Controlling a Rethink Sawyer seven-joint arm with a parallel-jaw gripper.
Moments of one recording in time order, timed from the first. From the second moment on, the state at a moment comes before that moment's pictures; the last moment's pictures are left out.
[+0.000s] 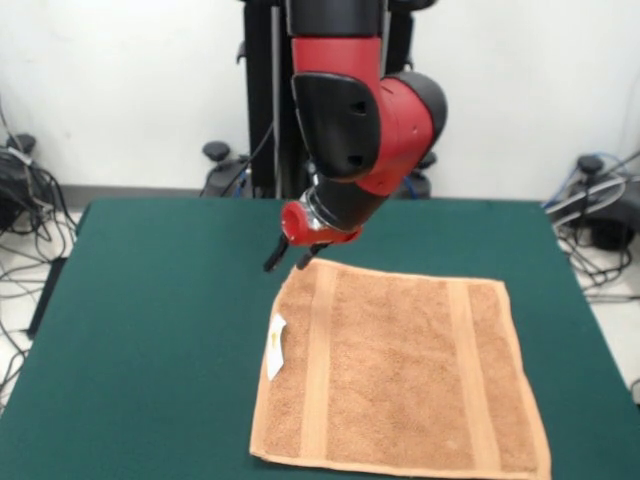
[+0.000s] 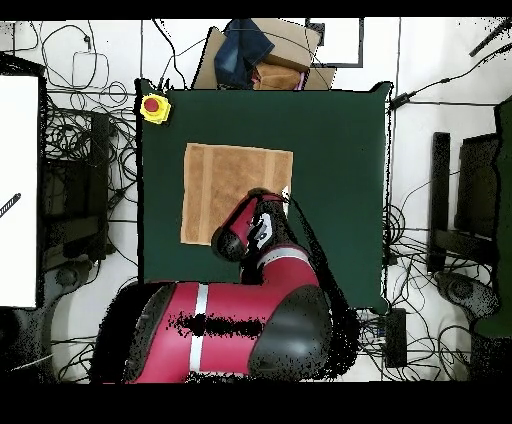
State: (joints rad) arm -0.11 -0.25 0.09 1.46 -1.07 0.67 2.01
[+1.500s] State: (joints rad) arm -0.08 -0.23 0.13 1.51 -0.88 0.66 2.01
